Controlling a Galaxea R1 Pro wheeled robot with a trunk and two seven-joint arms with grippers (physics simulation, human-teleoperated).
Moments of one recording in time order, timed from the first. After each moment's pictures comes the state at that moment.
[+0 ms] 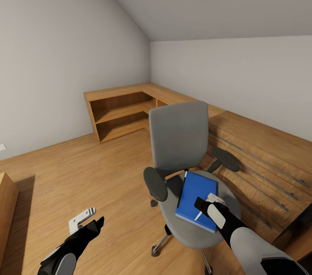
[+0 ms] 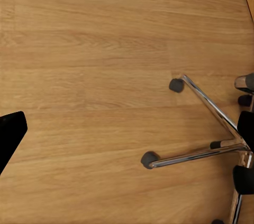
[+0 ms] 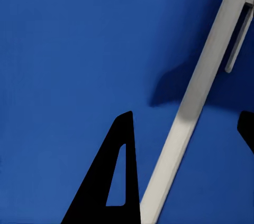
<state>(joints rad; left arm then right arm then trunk) 0.00 -0.03 0.02 -1.61 0.60 0.54 0.46 -0.73 0.00 0.03 -0.32 -0.60 0.22 -0.15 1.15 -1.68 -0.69</state>
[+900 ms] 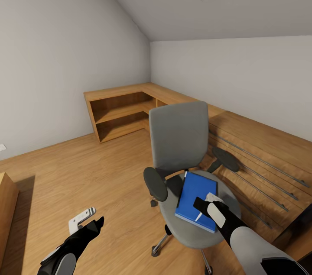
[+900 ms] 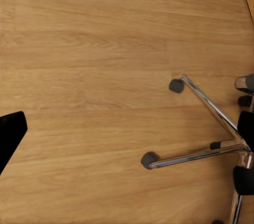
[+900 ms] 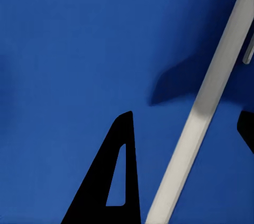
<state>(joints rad) 0.00 -0.03 0.02 -1.61 0.60 0.54 0.46 -0.73 0.00 0.03 -0.33 -0.60 0.27 -0.14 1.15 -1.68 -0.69</state>
